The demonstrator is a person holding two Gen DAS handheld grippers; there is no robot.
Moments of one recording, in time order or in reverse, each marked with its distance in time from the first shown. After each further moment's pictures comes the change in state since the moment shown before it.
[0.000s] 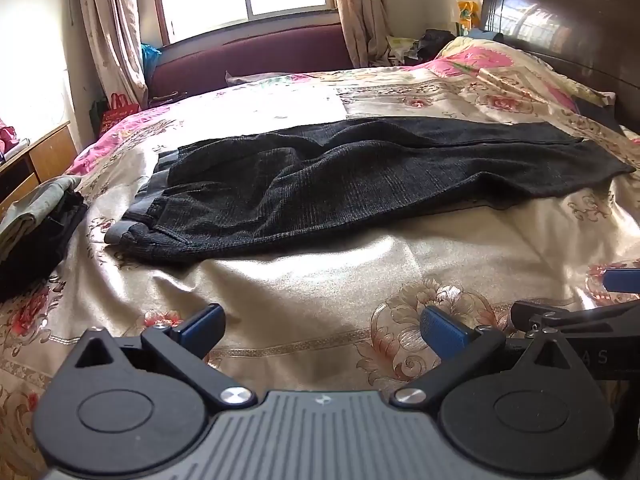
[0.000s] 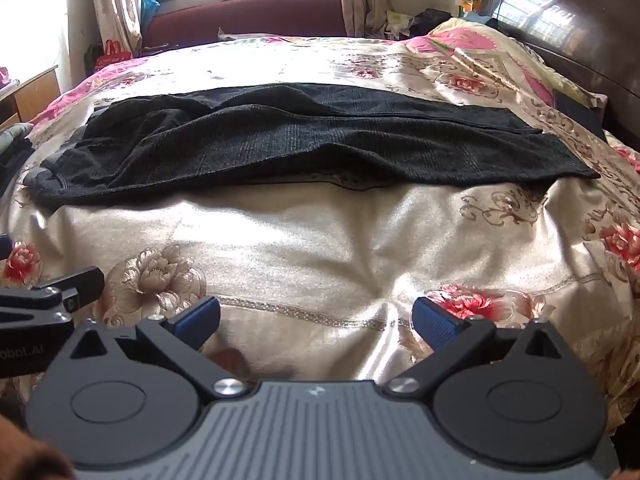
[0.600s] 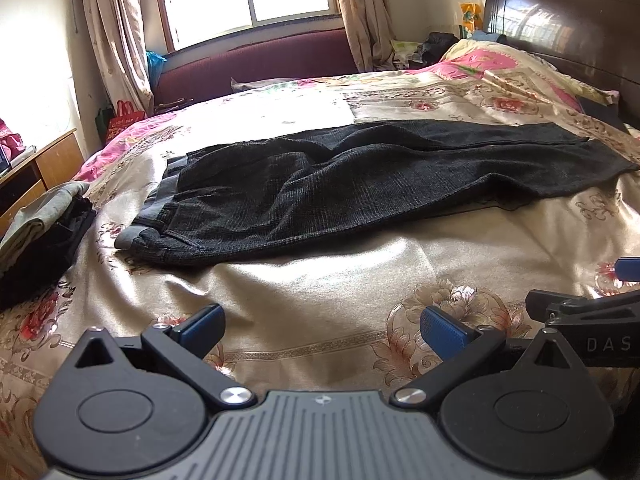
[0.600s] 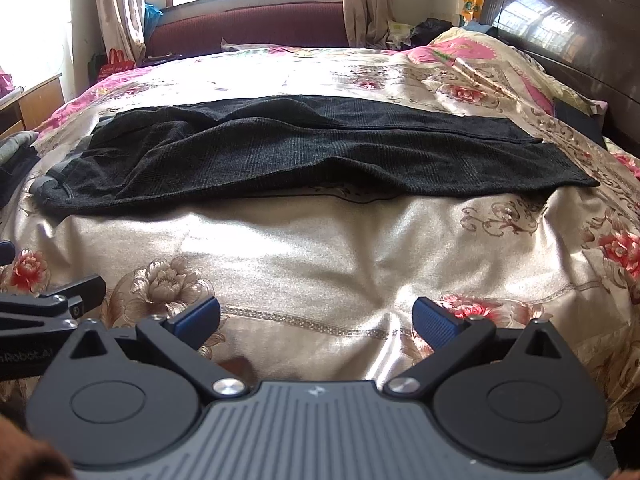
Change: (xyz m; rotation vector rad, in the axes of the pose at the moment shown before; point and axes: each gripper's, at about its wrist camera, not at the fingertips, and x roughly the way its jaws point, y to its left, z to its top) left arm 0.001 0.004 -0.003 0.015 -0.011 0.029; right arm -0.006 0.001 0.002 0.003 -0.030 0.009
